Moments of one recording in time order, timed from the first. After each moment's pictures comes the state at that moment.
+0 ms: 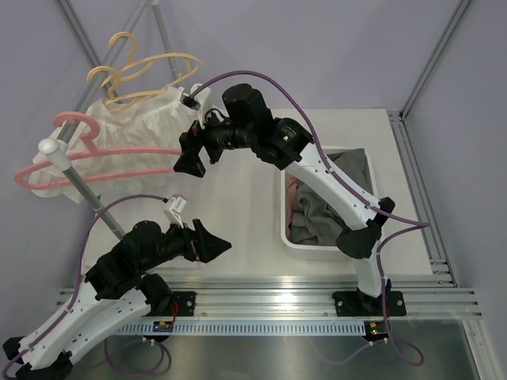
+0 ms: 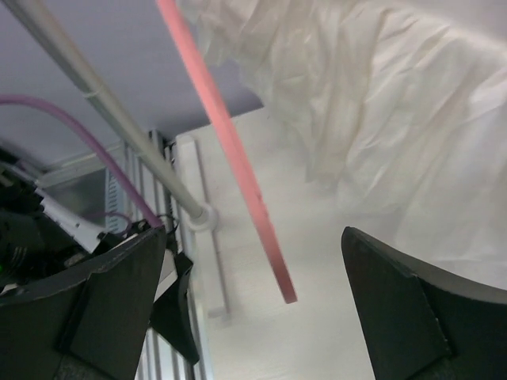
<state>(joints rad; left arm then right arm) -0.81 0.36 0.61 -0.60 0.14 -0.79 0.96 2.03 2.48 -0.77 -0.43 0.04</state>
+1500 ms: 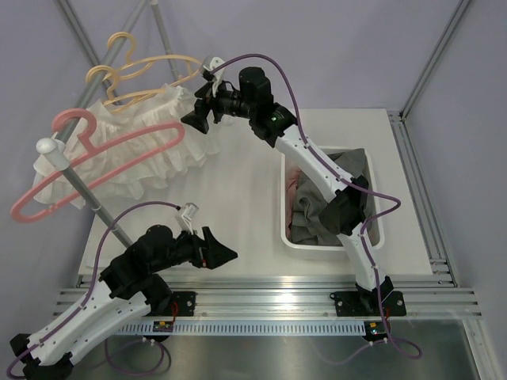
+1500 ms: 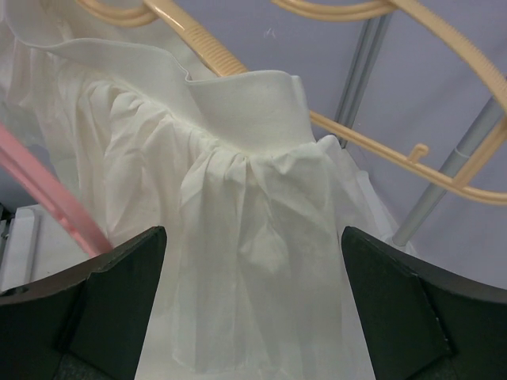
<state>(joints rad) -0.81 0.34 0.45 -0.50 0.23 -0.84 0.73 2.28 2.49 -0.21 -0.55 -0.08</state>
